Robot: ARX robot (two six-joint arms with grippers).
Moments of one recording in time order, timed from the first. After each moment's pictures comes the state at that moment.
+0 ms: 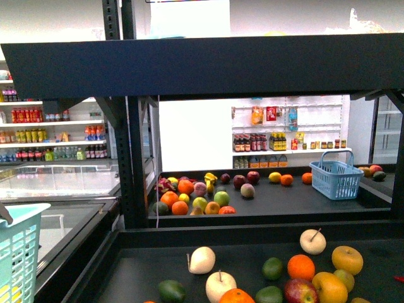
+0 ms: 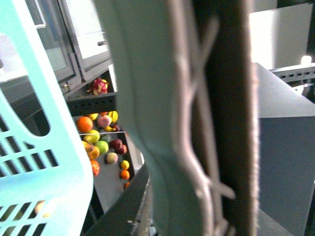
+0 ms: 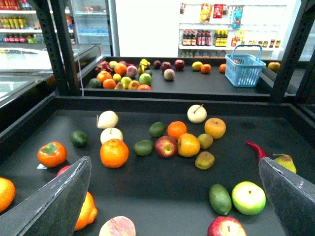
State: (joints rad) left arm 0.41 1.85 0.97 0.96 0.35 -1.40; right arm 0.00 0.01 0.02 0.00 0.00 -0.01
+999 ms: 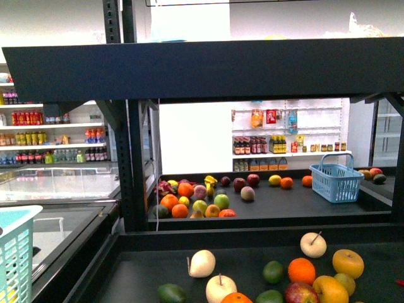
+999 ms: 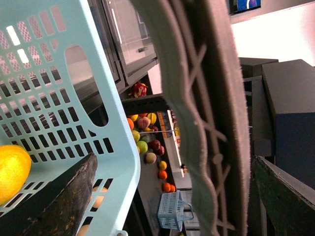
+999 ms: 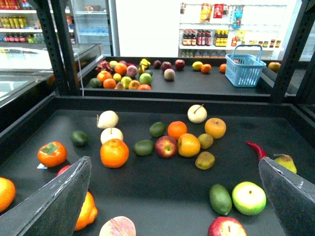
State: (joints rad) left arm 0.45 1.68 0.87 0.76 0.36 -1.27; right arm 0.00 0.01 0.02 0.00 0.00 -0.01
